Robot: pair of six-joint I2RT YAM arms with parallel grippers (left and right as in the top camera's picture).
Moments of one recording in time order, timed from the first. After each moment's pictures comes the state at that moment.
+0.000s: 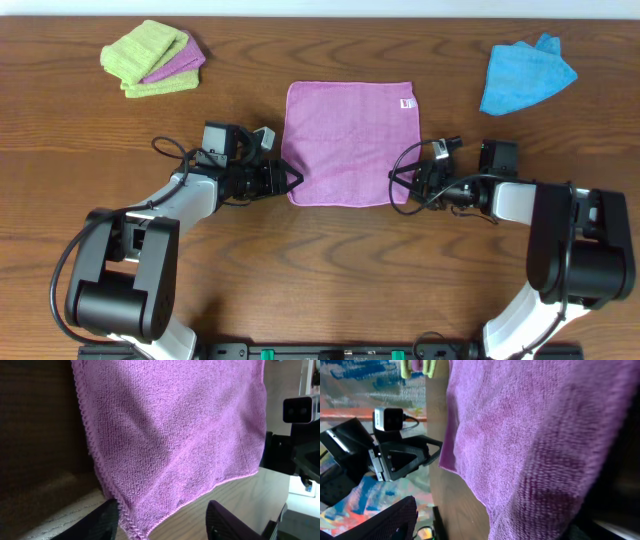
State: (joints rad) left arm -0.18 1.76 0.83 -0.13 0.72 -0.39; right arm -0.12 1.92 0.74 0.07 -1.16 0.39
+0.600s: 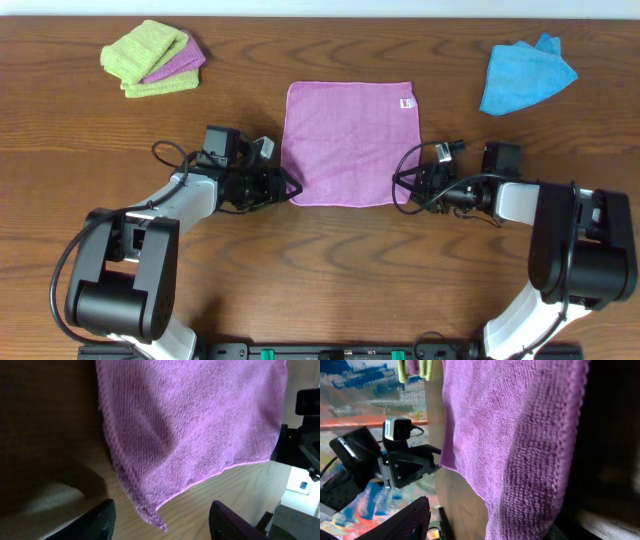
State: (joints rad) left arm -0.18 1.76 0.83 -0.25 0.72 -0.39; right arm -0.14 1.92 0.74 0.00 -1.15 0.40
